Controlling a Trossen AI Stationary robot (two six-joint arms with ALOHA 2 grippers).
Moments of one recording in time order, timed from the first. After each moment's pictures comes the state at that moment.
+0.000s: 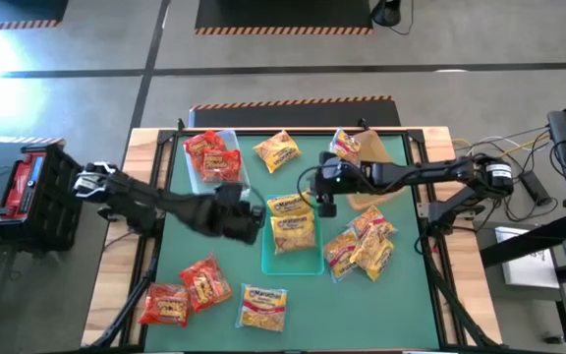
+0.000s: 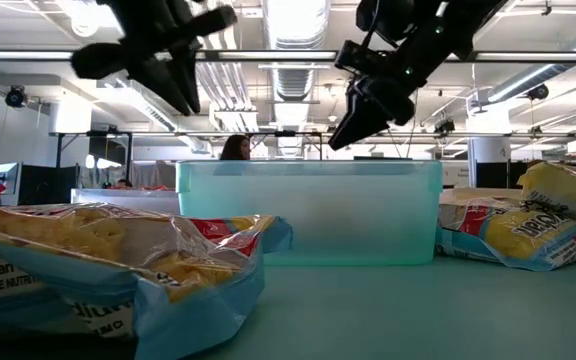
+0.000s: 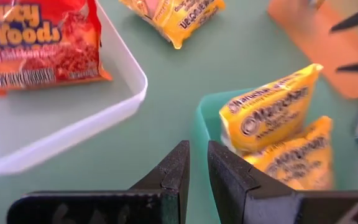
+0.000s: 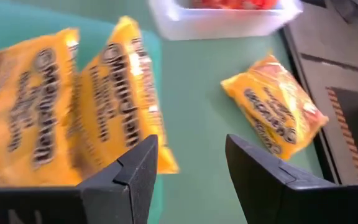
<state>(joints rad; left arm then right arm) -0.25 1.53 1.22 -1.01 -0.70 -1.54 -0.18 1.48 0.95 -0.16 0.10 -0.33</state>
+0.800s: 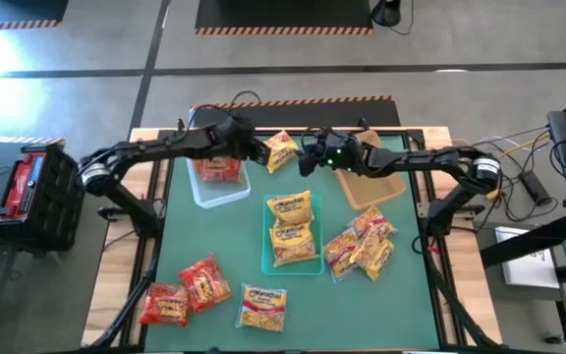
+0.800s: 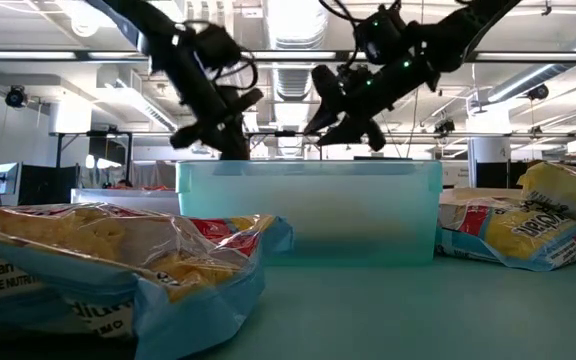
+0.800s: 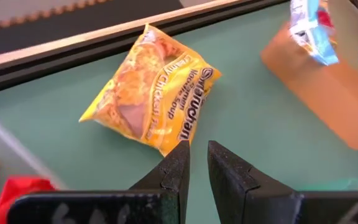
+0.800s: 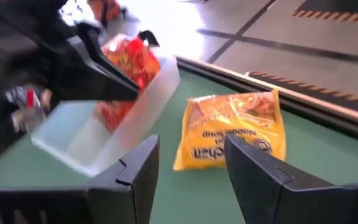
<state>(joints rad) 0.53 1.55 1.07 -0.33 -0.07 -0.58 -0.39 1.59 0.94 0.25 0.12 0.48</state>
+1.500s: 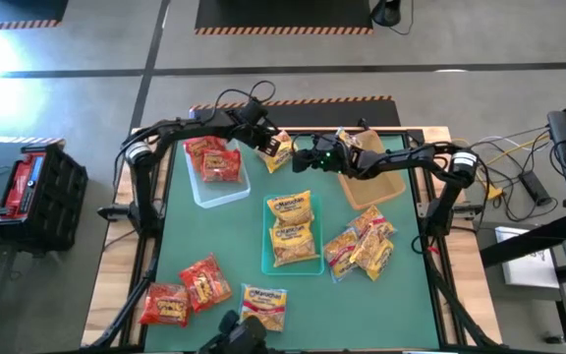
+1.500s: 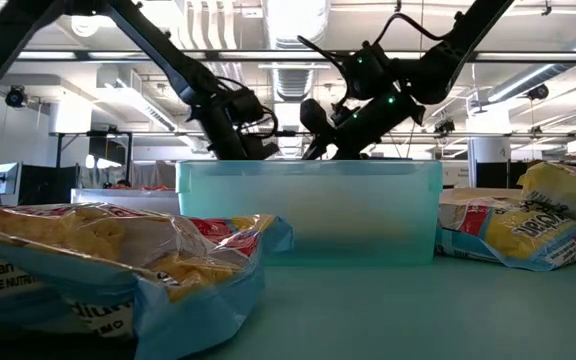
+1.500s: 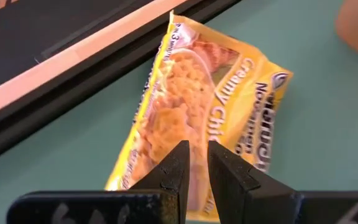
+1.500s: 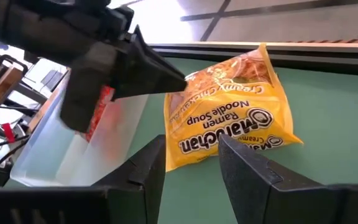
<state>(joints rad) 0.69 1.94 1.35 -0.40 0.09 -0.29 -0.41 1.76 0.94 0.37 0.13 0.72</state>
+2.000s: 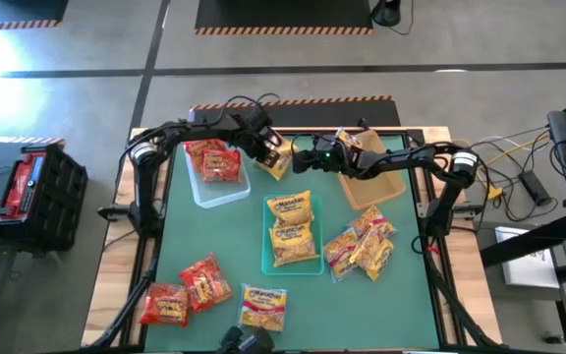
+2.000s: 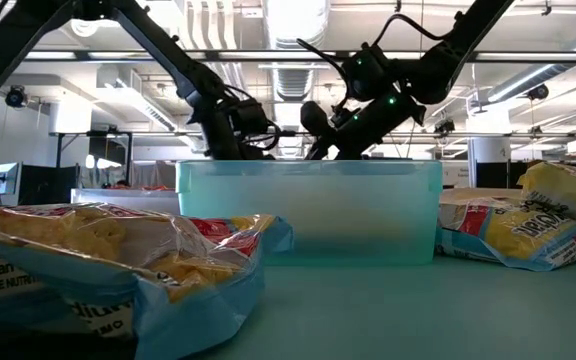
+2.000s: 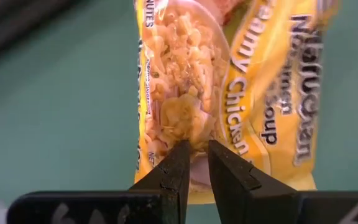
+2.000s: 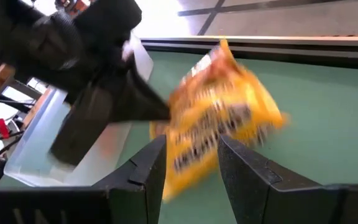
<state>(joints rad) 0.65 1.98 1.37 -0.56 0.13 -0.28 -0.41 1.76 0.94 0.35 0.13 0.72</state>
